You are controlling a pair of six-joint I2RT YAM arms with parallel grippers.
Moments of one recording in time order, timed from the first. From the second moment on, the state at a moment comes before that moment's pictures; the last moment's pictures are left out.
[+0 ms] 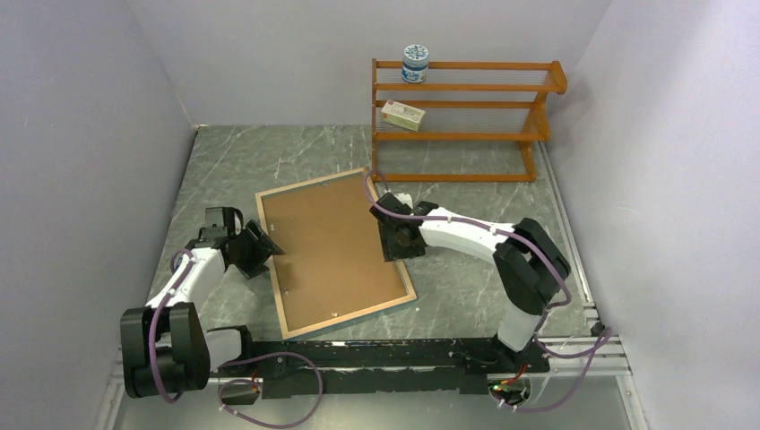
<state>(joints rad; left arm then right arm) 0.11 1.18 0.58 -0.46 0.27 -0.67 0.81 1.75 1.15 -0.64 0.23 0.61</state>
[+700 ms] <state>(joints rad) 0.10 1.02 0.45 -0.47 0.19 -0.73 0.90 1.83 1.22 -0.25 -0.27 0.77</state>
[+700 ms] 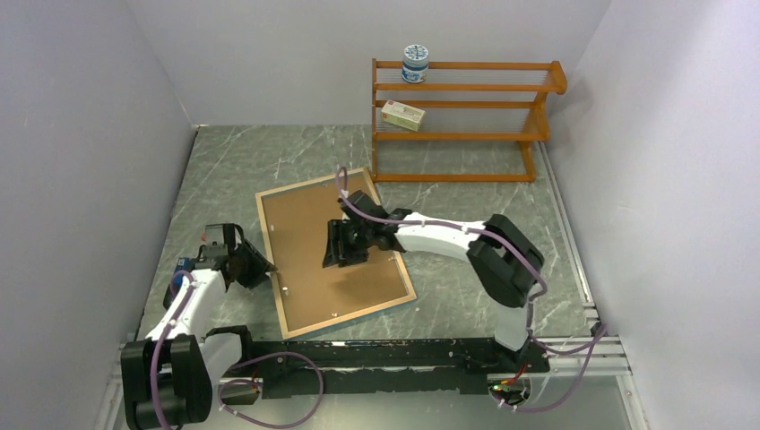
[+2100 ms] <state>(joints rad) 0.11 1.04 0.45 -0.47 0.16 -0.80 1.09 2.19 1.49 -0.05 -0.35 0.91</state>
